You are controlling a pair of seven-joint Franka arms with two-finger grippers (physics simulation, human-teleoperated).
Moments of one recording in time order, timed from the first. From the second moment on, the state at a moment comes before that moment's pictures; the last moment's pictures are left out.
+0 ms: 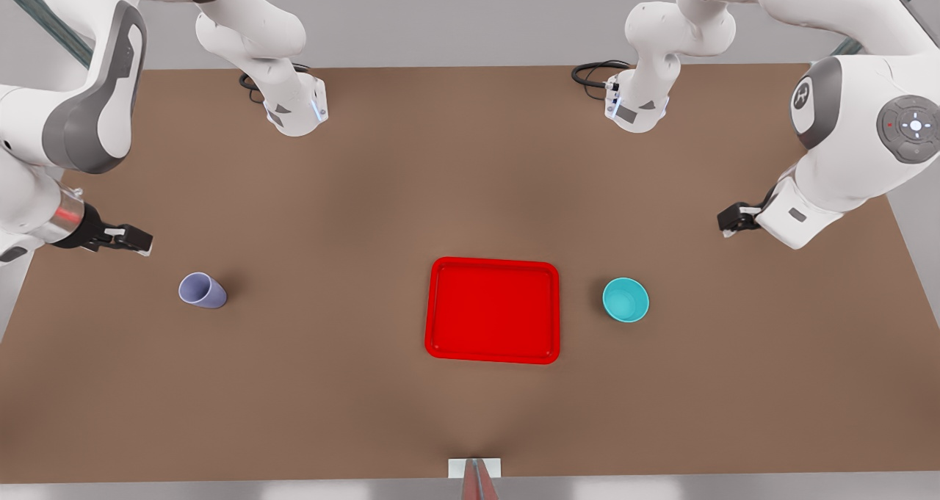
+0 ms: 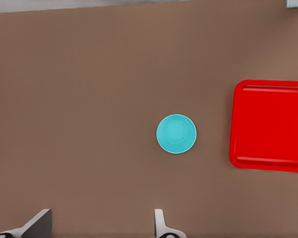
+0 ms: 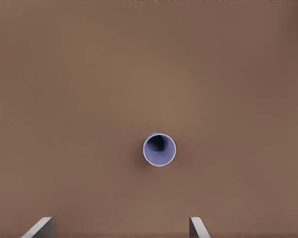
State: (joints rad) left arm -0.19 0.25 0.11 -1.23 0.04 1.41 -0.06; right arm -0.06 0.21 -0.05 -1.38 -0.05 1.55 -0.03
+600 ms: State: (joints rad) left arm -0.13 0.70 0.08 -1.44 -0.42 2.00 0.05; right arm -0.06 0.23 -0.05 -1.38 -0.05 1.55 -0.03
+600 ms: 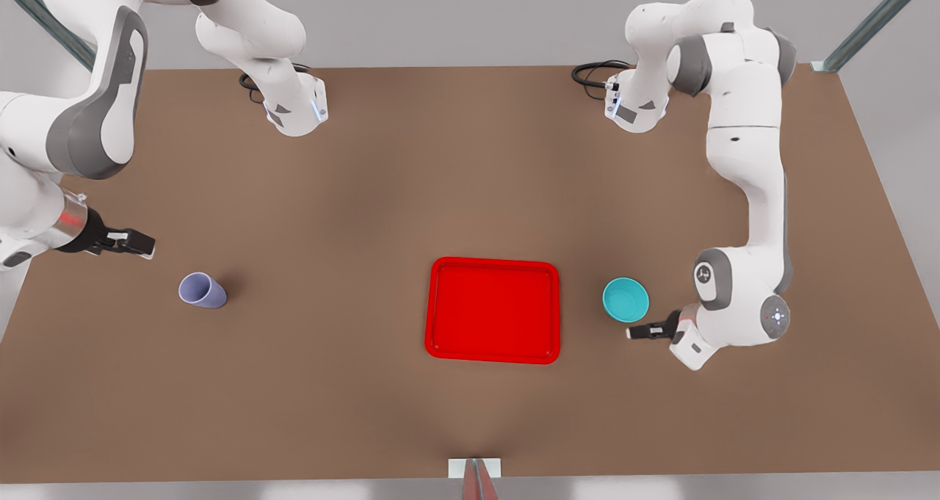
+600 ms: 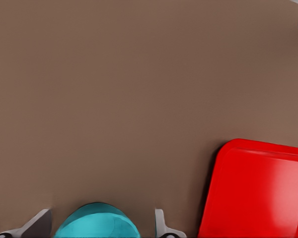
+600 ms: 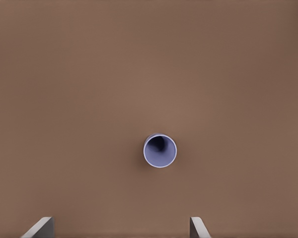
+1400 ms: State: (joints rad) left arm -0.17 0.67 0.09 -1.74 -0.35 2.16 0.06; right arm -0.06 0.24 -0.05 -1.38 -0.05 1.55 -0.03
